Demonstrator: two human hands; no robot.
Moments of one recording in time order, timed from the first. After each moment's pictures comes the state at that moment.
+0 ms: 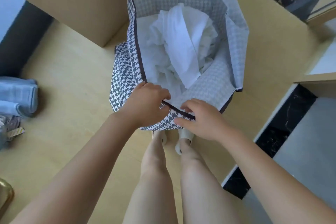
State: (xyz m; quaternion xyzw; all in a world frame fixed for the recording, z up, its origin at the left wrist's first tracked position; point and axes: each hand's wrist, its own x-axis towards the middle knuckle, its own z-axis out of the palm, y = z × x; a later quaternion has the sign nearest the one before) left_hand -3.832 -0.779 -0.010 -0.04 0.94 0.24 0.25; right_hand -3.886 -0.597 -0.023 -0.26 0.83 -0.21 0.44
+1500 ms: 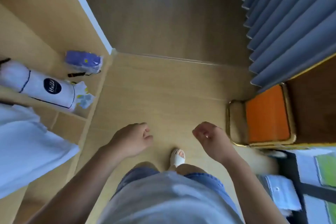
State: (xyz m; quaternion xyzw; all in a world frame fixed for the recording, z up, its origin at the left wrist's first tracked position) left_hand -2.864 -0.703 0.191 -0.91 0.00 0.36 -0.21; right_hand -2.885 -0.945 0.195 -0.90 0.09 0.21 0.37
